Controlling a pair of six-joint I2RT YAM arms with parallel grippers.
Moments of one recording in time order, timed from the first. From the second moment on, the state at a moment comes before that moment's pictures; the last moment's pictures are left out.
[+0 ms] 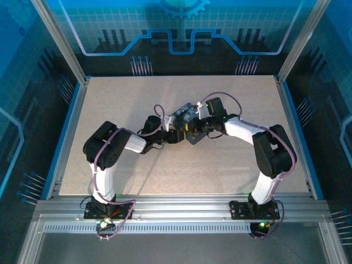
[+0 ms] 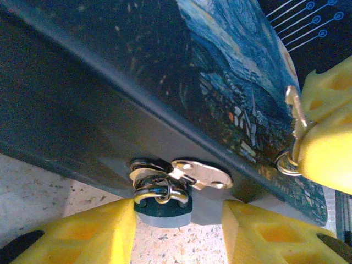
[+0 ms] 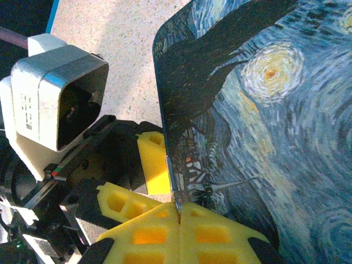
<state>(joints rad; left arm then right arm) -0.45 1.97 0.80 0.65 0.58 -0.58 0.41 1.78 1.08 -0.15 -0.58 0.37</state>
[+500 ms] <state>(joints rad) -0.47 1.97 0.79 0.67 0.53 -0.70 0.41 1.78 1.08 -0.15 -0.58 0.37</state>
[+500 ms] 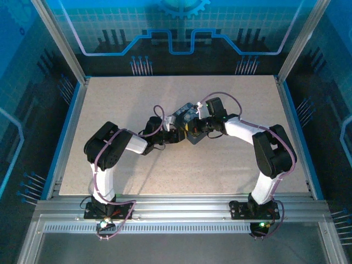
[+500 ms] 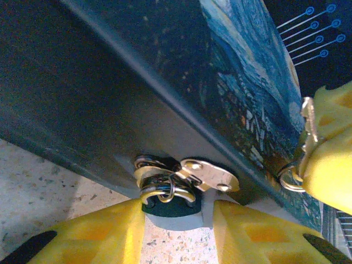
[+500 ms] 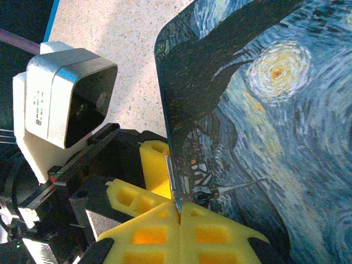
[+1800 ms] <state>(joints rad) -0.52 1.99 0.79 0.70 0.43 -0.83 0.41 1.75 1.06 -0.13 -0.58 0.39</state>
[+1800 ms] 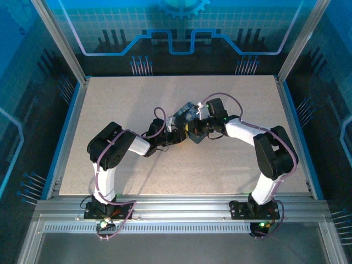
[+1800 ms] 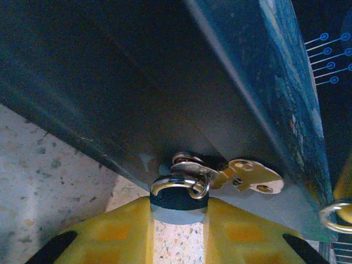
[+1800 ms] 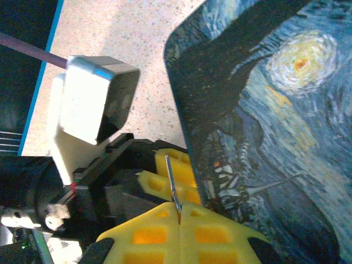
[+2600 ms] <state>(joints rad) -0.52 1.95 0.79 0.65 0.44 -0.96 0.47 1.48 0.67 -0.04 -0.47 0.22</state>
